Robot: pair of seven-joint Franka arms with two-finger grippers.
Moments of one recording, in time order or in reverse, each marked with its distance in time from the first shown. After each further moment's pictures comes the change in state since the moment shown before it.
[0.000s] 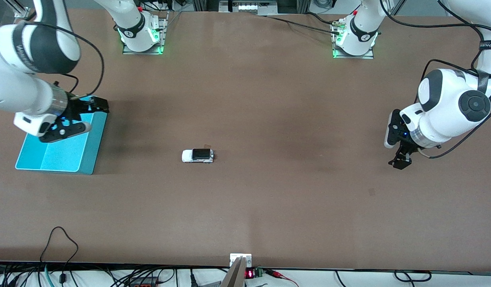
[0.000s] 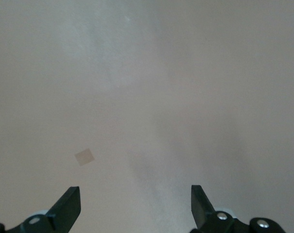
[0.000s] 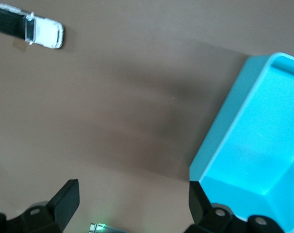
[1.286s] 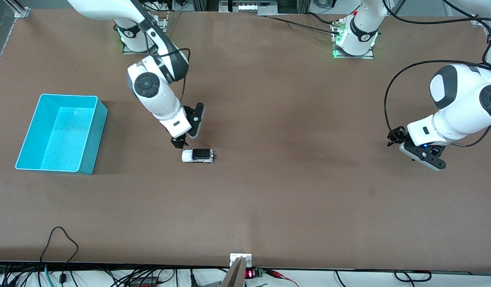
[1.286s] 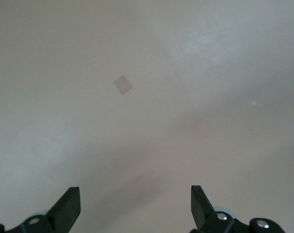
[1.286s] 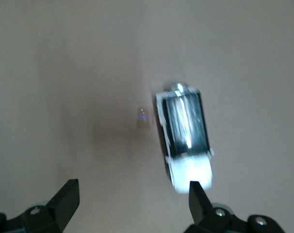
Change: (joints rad) left arm 0.000 -0.038 0.038 0.013 -0.039 -0.043 -1.342; right arm 0.042 0.288 0.400 -0.190 -0.128 0.781 -0.586
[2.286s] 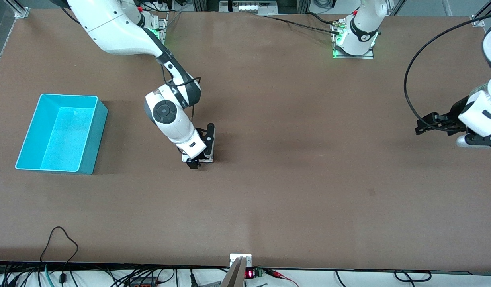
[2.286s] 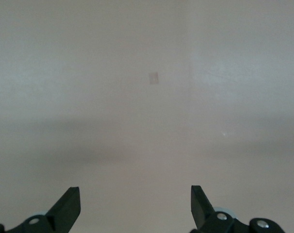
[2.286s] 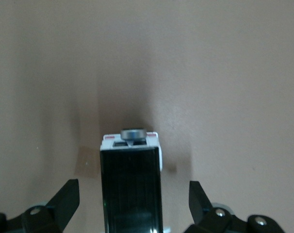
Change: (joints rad) left arm -0.185 -0.118 0.210 0.287 -0.053 -0.435 -0.419; right arm 0.116 0.239 -0.118 0.211 -0.047 0.090 -0.089
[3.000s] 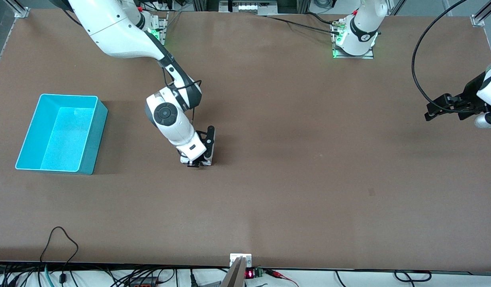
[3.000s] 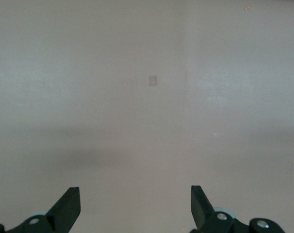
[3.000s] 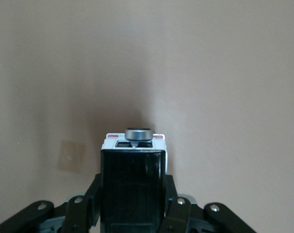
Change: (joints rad) left arm -0.006 -0.074 -0.004 0.007 0.000 -0.038 -0.061; right arm 0.002 -0.009 -0.033 0.017 -0.001 0.000 0.014
